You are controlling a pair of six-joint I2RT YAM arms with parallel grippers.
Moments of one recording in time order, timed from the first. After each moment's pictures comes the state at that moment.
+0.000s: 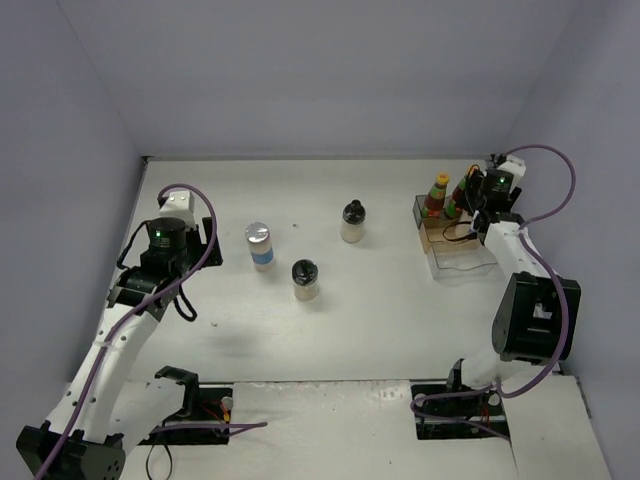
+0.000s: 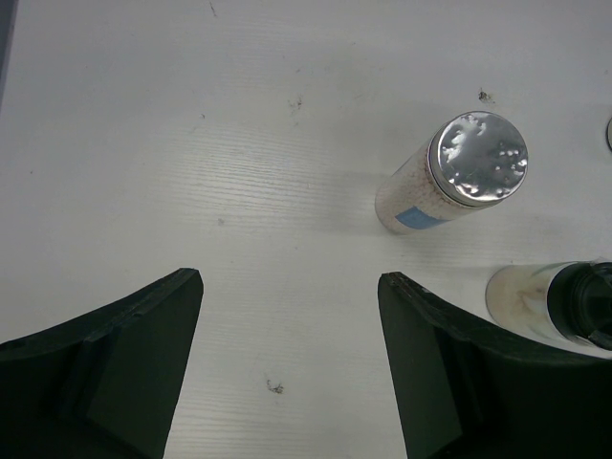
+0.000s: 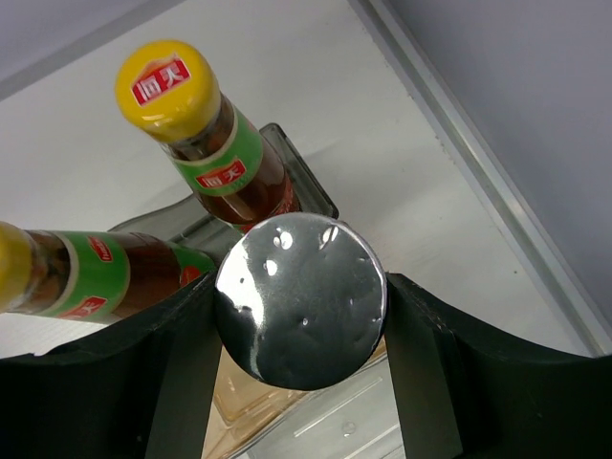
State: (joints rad) left arm -0.23 0.89 0.94 -0.61 -0.21 -0.23; right arm -0.15 1.55 1.06 -0.05 0.23 0.26
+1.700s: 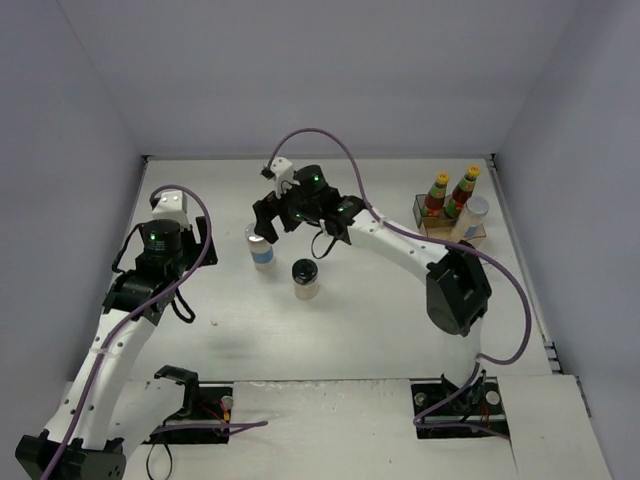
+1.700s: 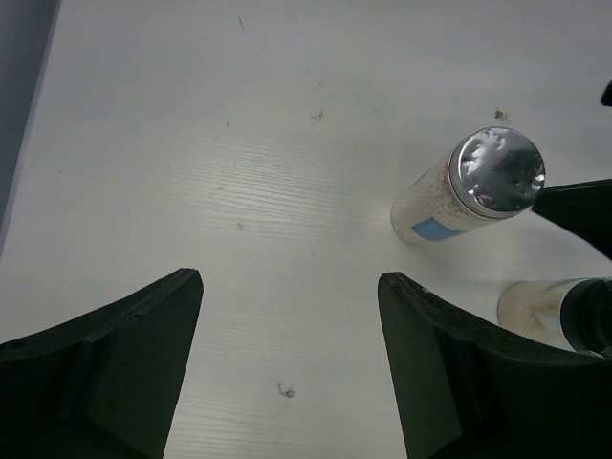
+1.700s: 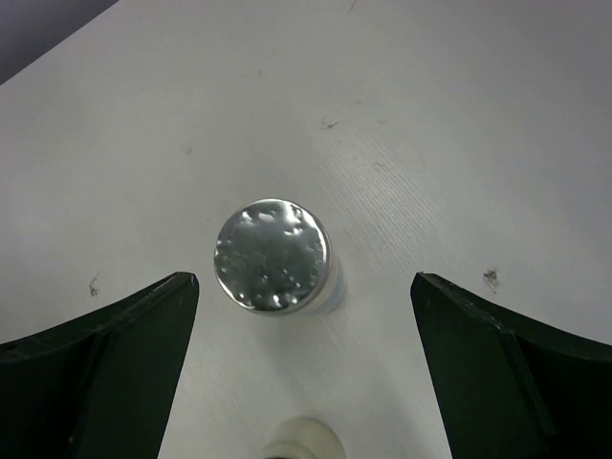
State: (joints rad) left arm -0.22 0.86 0.93 -0.61 -0.25 -0.23; right arm 0.76 1.91 1.59 -0.15 -0.27 0.05
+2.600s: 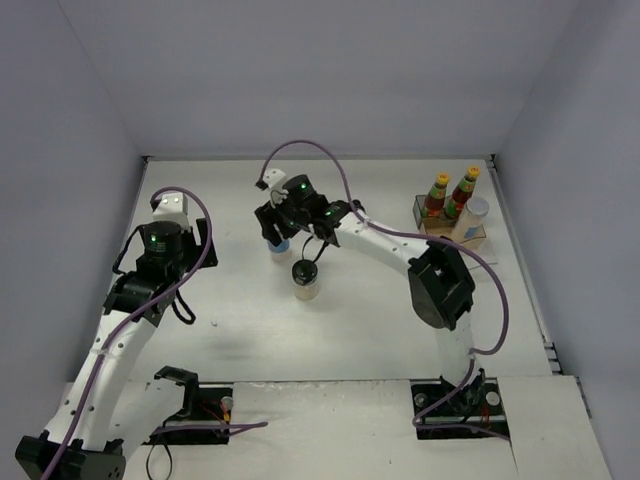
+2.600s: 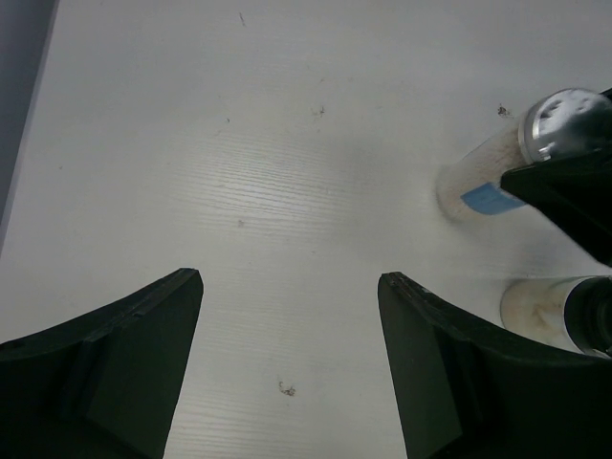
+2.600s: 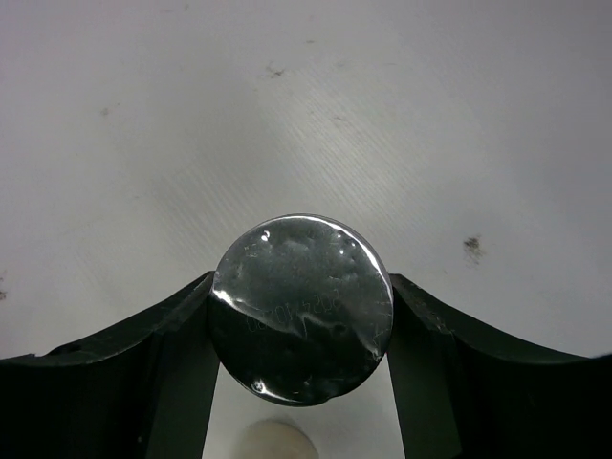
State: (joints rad) left arm -0.22 0.85 0.92 -0.61 -0.25 -0.23; right arm 0.81 2.07 1.68 -0.21 -0.14 -0.01
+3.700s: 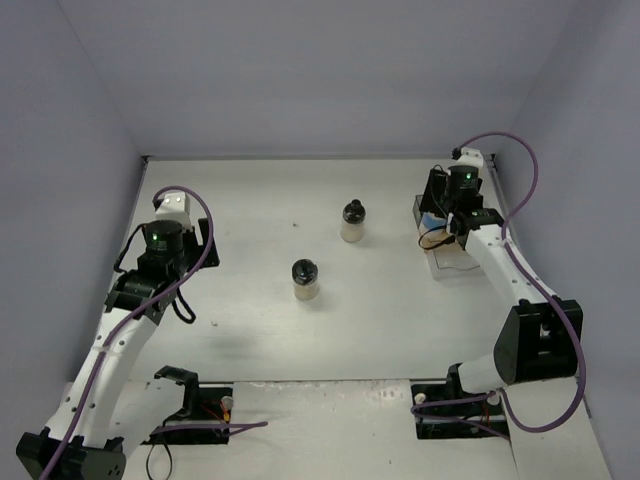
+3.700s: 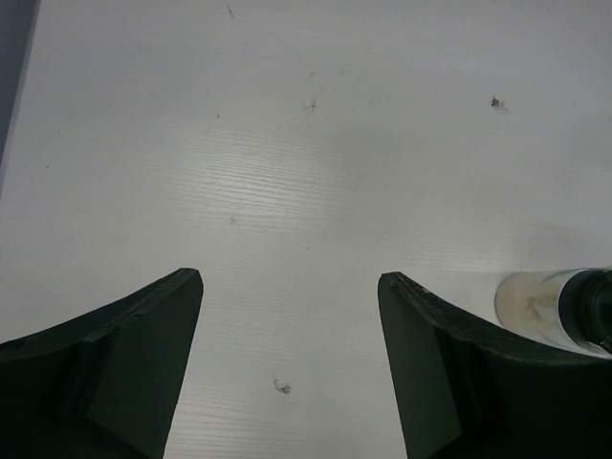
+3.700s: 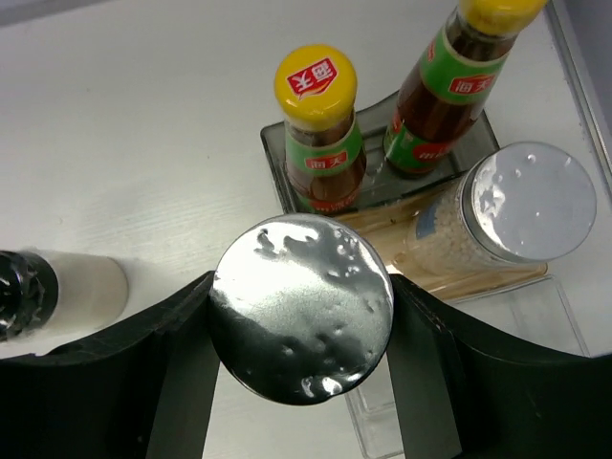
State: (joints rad) left arm -0.22 0.86 0.92 -0.61 -0.23 -0.23; right arm 0.10 1.42 1.10 -0.26 0.20 0.22
